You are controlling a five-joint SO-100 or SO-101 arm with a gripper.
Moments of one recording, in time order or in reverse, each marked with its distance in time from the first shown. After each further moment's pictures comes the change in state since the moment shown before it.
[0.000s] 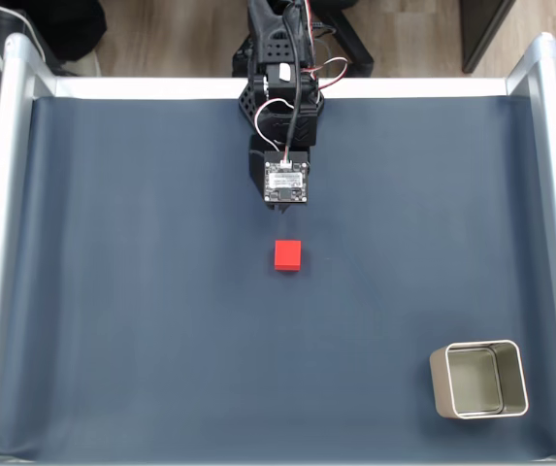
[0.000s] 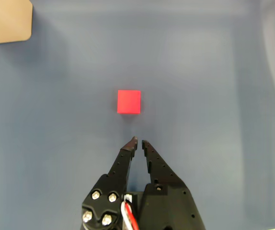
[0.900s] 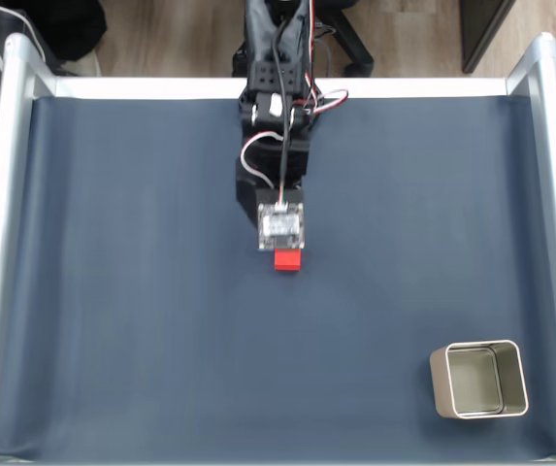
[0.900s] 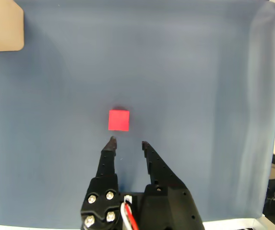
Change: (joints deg) arm 6.4 -42.0 -30.9 3.7 -9.4
